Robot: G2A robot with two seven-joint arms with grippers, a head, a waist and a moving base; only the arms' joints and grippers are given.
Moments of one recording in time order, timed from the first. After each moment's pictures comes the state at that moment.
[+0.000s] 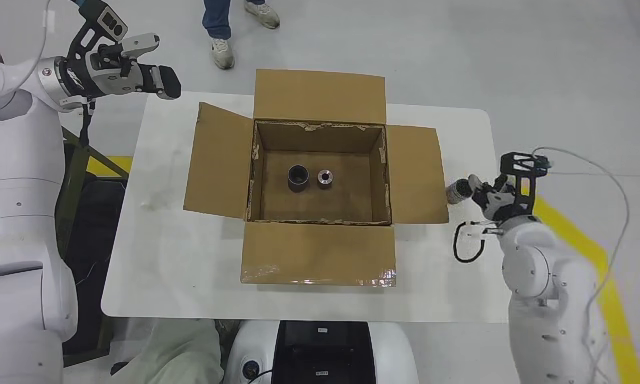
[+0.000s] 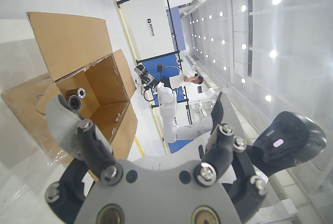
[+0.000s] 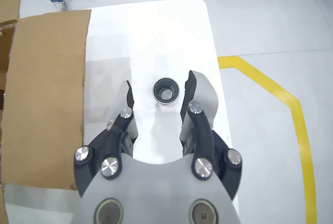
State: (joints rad) left arm 0.59 -0.89 -1.48 -1.00 -0.53 -0.09 -1.53; right arm -1.54 -1.37 1.65 -1.99 -1.25 0.07 0.76
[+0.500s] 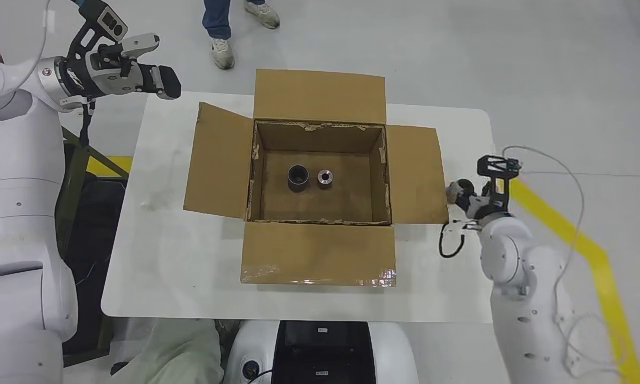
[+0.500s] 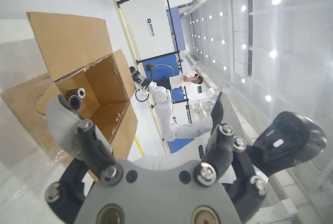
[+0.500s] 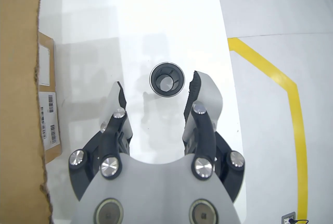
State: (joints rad) left arm 0.59 -0.89 -1.48 -1.00 -0.53 -0.09 -1.53; right arm -1.48 -1.37 1.56 -1.85 -1.31 0.16 0.79
